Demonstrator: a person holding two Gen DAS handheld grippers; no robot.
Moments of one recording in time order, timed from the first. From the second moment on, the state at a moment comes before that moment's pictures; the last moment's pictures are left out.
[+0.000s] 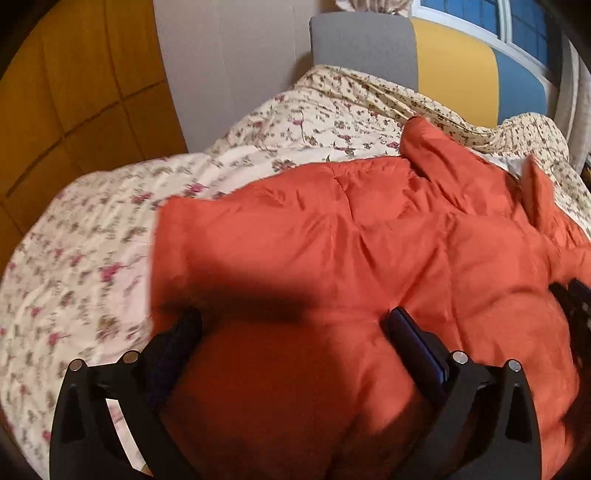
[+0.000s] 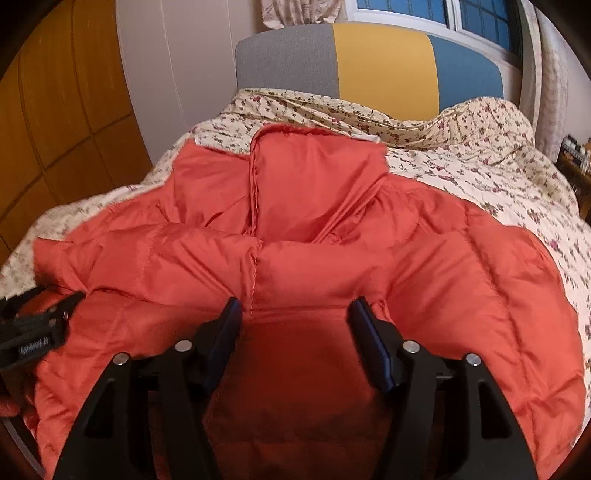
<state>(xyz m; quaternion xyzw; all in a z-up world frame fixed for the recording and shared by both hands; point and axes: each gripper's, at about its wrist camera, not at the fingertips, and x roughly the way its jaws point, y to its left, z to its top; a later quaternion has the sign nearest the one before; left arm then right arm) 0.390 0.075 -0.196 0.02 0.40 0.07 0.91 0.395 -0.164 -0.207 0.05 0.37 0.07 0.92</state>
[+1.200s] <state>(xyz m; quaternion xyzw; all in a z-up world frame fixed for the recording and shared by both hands) 0.179 0.118 -0.199 -0.03 0.40 0.02 0.91 0.162 -0.346 -0.170 0.16 0.43 0.00 0.89</state>
